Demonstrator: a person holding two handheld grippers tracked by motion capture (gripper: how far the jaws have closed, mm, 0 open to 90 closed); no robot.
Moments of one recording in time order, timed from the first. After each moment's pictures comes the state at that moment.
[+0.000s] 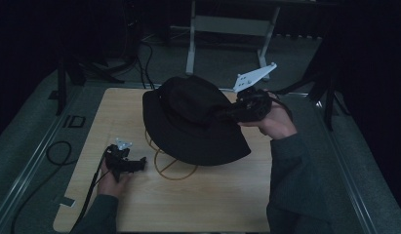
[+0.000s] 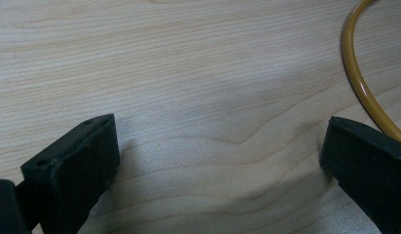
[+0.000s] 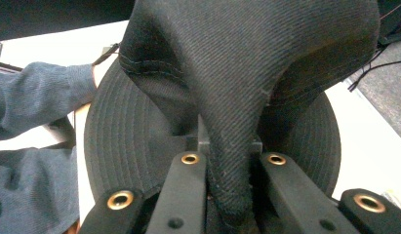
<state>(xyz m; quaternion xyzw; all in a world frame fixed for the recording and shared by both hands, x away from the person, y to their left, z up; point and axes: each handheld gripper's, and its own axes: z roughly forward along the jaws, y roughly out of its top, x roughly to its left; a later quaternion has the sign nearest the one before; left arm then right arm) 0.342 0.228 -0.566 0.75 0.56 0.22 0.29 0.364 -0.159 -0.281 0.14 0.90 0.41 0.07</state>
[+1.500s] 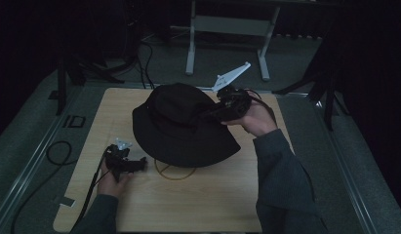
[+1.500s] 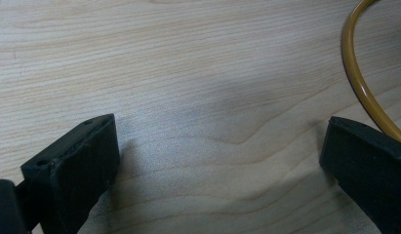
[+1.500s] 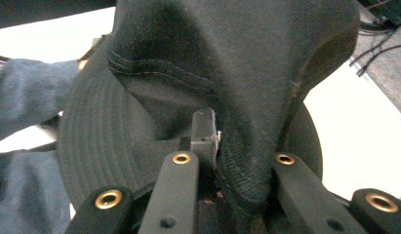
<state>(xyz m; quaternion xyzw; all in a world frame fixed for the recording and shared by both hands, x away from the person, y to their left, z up) 0.342 0.228 -0.567 0.74 0.56 0.23 0.29 0.381 -0.121 -0.297 0.15 0.91 0.38 0.06</state>
